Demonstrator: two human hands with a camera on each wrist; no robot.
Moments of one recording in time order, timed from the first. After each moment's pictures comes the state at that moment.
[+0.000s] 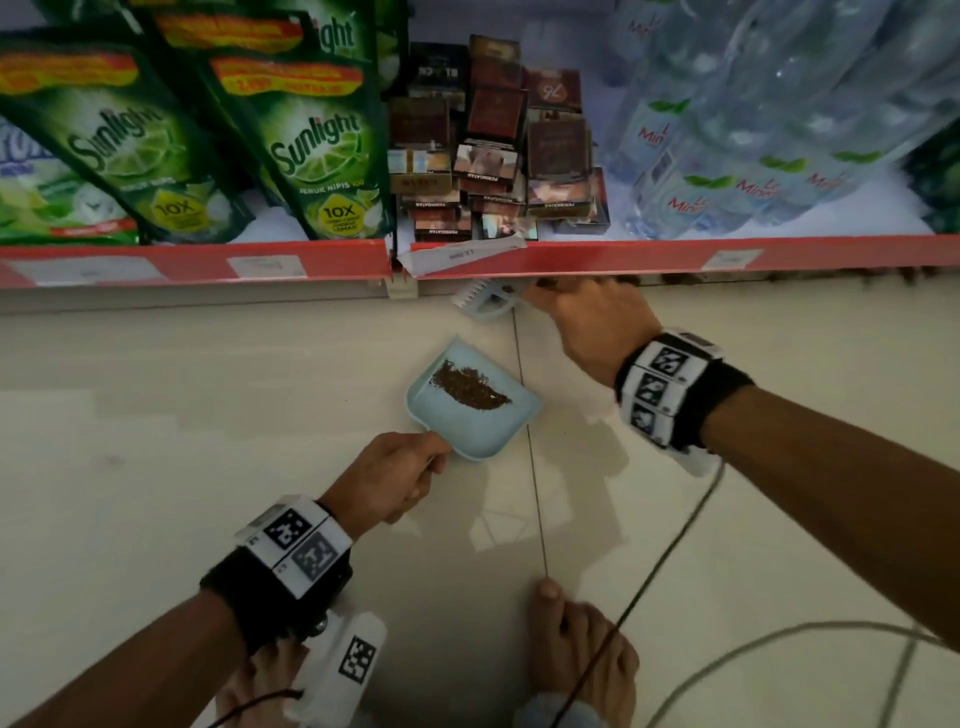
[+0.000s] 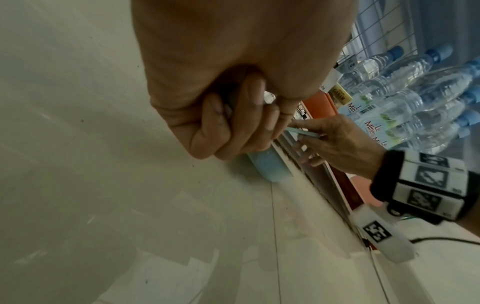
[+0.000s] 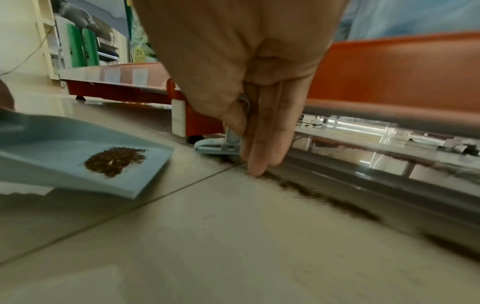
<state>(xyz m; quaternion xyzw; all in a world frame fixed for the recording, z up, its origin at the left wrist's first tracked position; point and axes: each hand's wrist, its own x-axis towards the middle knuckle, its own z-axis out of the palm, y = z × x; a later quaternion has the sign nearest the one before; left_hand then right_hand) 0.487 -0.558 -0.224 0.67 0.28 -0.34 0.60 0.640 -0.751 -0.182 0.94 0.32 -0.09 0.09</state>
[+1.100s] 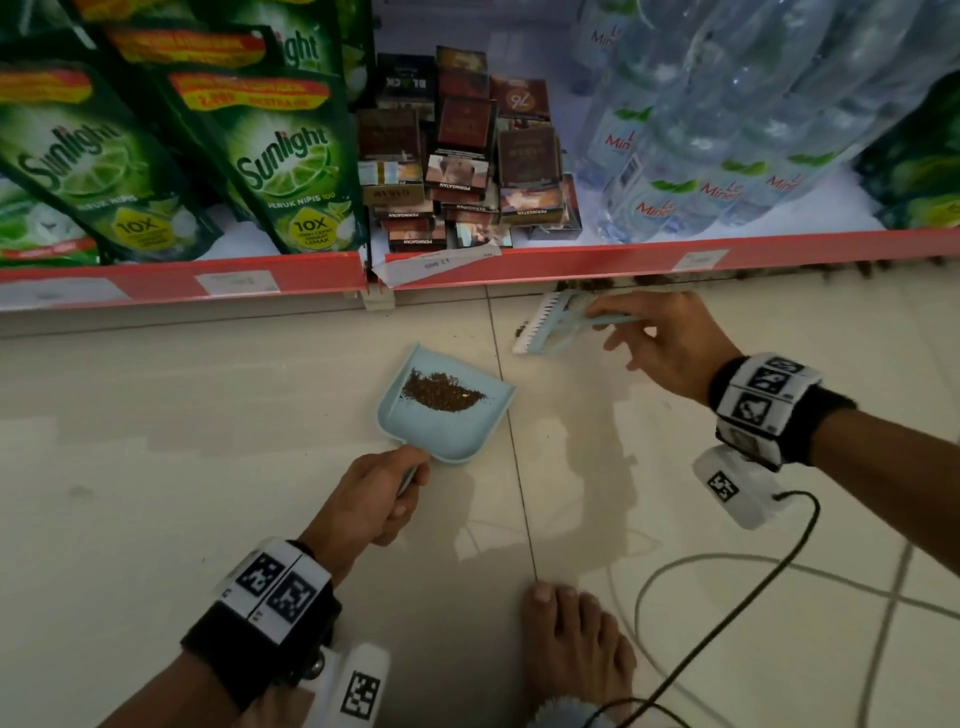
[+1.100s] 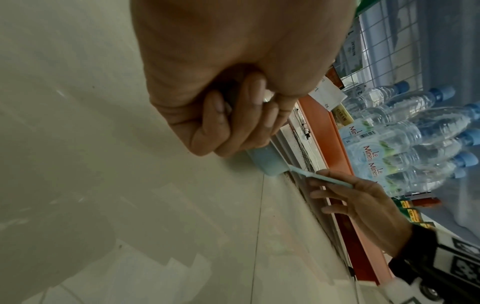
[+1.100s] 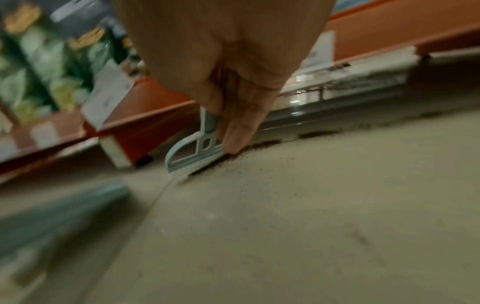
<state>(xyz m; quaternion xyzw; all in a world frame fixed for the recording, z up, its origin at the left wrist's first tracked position) 0.477 -0.558 -0.233 0.61 0.31 -0.32 0.66 0.639 -0.840 -0.183 0.93 0.17 -0.13 -0.30</state>
